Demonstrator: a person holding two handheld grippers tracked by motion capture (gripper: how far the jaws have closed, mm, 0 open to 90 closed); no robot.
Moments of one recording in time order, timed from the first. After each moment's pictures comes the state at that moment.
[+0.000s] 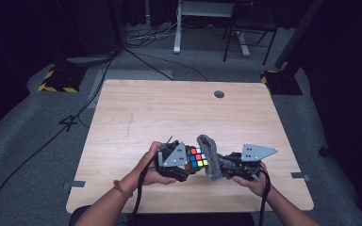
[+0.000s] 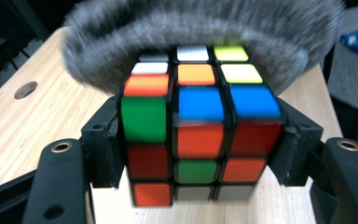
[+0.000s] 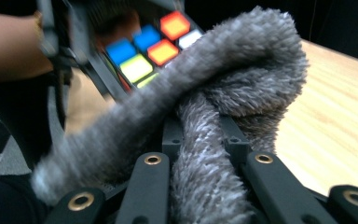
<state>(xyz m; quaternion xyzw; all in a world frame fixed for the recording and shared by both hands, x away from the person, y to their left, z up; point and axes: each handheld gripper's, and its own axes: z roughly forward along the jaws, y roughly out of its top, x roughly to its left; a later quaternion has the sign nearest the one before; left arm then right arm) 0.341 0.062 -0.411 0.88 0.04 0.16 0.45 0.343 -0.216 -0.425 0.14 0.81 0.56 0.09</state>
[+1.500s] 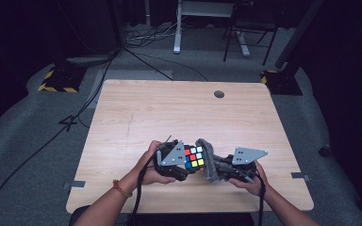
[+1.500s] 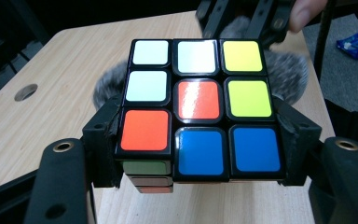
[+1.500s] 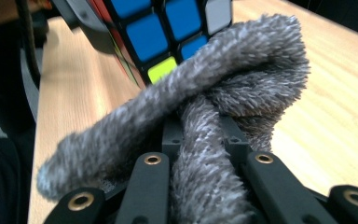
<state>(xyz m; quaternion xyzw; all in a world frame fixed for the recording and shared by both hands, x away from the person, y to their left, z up) 0.343 0.068 -0.405 0.87 0.05 0.15 0.47 0.345 -0.208 -0.441 0.14 0.85 0.50 0.11</state>
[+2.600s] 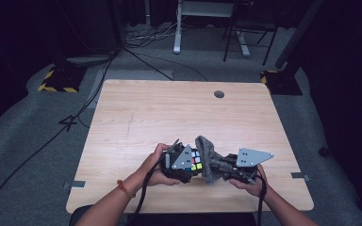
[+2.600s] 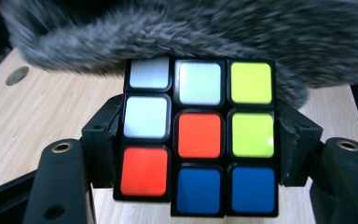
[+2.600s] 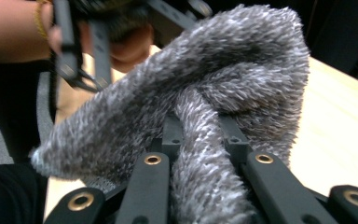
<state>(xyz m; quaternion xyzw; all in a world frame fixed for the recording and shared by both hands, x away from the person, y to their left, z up) 0.342 0.049 -0.420 0.89 0.05 0.16 0.42 0.336 -0.205 -0.427 0.11 0.82 0.55 0.12</state>
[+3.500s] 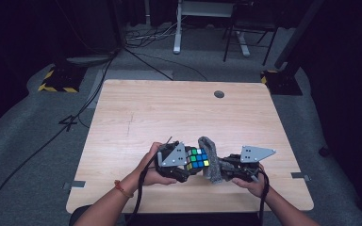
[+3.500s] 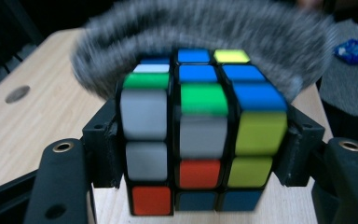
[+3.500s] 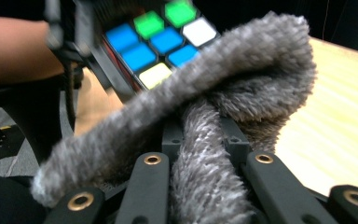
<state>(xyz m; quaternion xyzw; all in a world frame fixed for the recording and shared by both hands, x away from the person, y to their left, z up) 0.342 0.063 -0.414 0.87 0.05 0.14 0.47 0.346 -0.217 -0.438 0.14 0.80 0.58 0.06</state>
